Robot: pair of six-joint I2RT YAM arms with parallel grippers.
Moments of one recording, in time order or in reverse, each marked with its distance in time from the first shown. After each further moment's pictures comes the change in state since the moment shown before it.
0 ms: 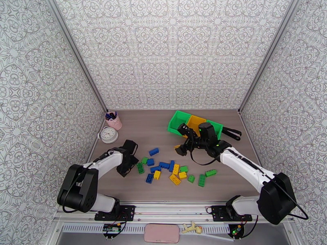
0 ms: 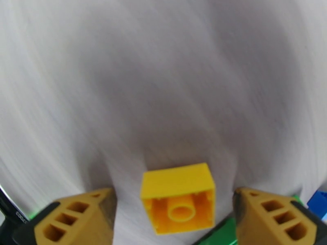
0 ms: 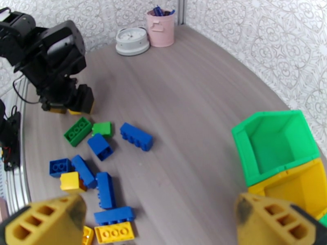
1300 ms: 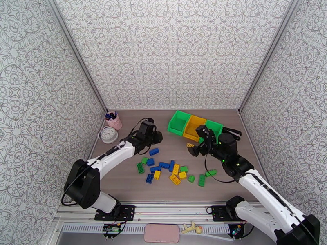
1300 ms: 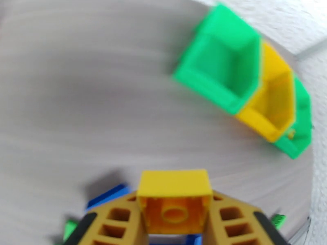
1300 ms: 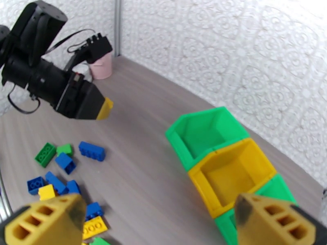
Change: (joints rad) left arm -0.327 0.124 0.405 0.496 0.184 0.600; right arm -0.057 -0.468 -0.230 0.039 0.304 0.124
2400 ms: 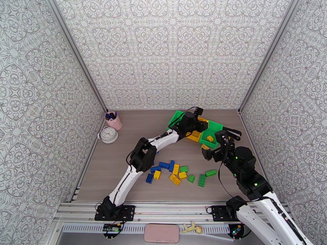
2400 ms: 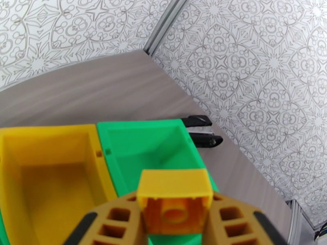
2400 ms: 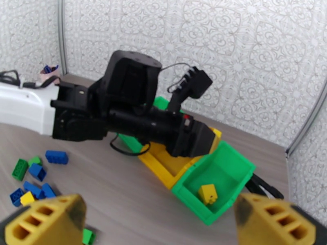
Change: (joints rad) left arm -0.201 0.971 1.068 0.311 0.275 0.111; right arm -0.025 -0.285 -0.053 -0.171 0.240 0.058
